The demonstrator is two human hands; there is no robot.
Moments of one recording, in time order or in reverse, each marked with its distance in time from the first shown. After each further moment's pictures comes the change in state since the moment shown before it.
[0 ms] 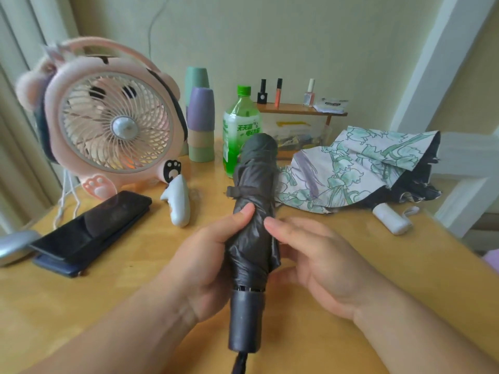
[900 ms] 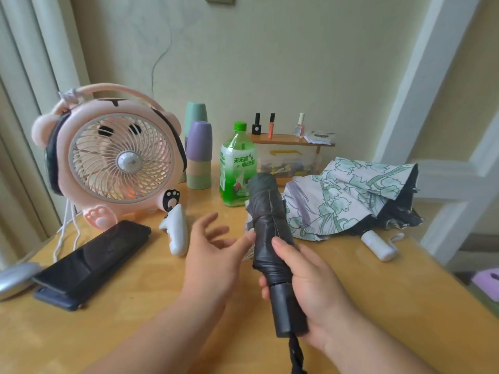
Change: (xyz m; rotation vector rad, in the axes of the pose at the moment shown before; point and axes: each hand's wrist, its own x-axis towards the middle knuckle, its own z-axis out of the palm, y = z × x) left_hand 0.039 -0.001 -0.009 0.486 0.538 0.510; right_hand 0.006 0.002 0.021 0.246 0.294 -0.057
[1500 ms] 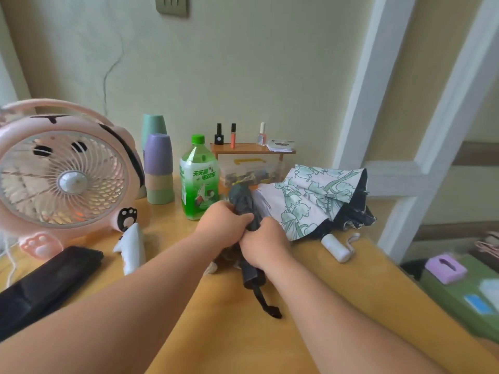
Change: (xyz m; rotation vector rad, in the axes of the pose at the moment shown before) left_hand 0.075 0.041 0.087 0.719 -0.323 0.050; right_hand 0.095 -0.032 -0.015 -1.063 0.409 -0.109
